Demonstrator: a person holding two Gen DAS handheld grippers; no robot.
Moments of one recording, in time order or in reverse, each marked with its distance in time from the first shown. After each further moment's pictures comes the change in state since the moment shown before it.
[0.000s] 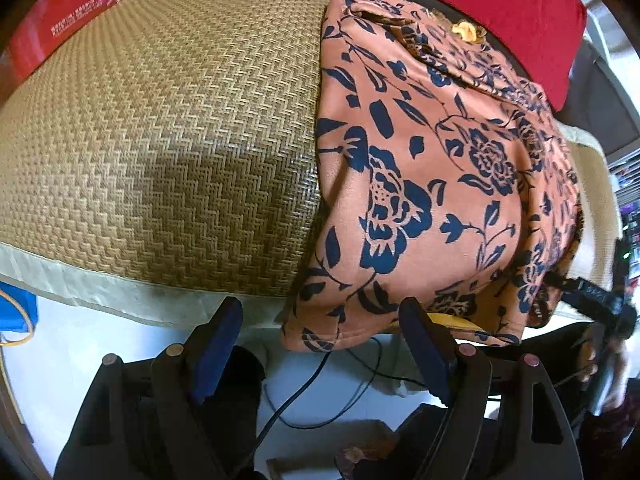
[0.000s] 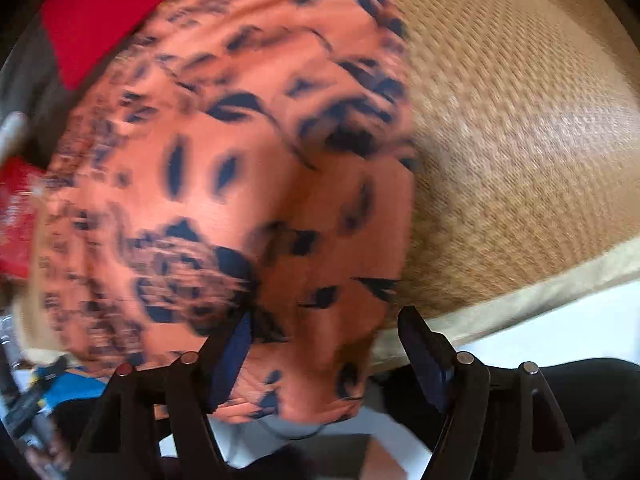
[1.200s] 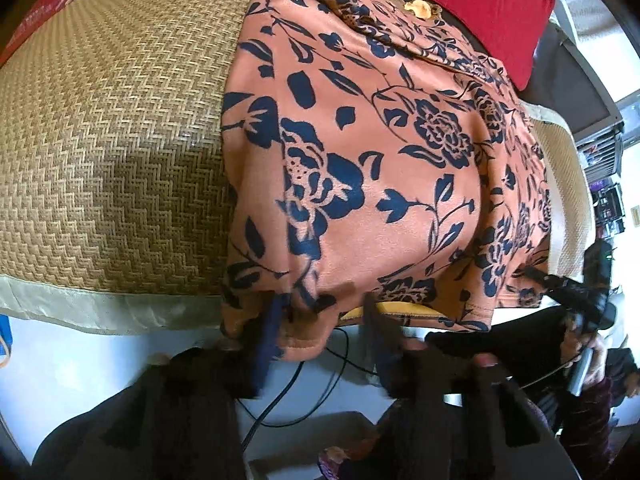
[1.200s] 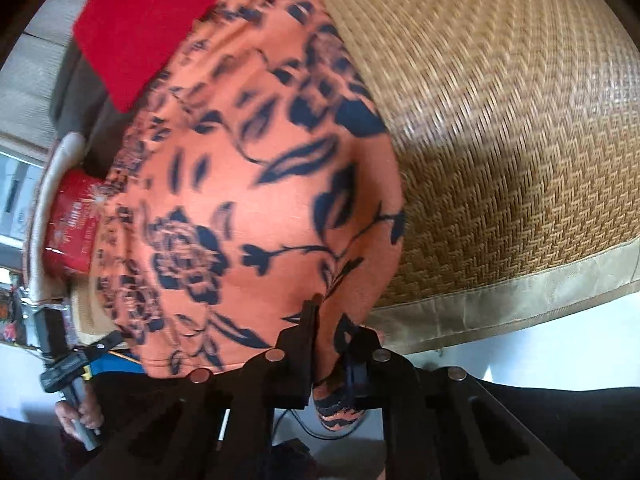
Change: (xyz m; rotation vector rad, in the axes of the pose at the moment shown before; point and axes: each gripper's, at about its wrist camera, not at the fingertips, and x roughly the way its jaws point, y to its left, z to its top) left arm 0.012 -0.024 0.000 0.076 0.054 -0.107; right arm -0.007 -0.082 -0.027 -0.011 -0.051 0.338
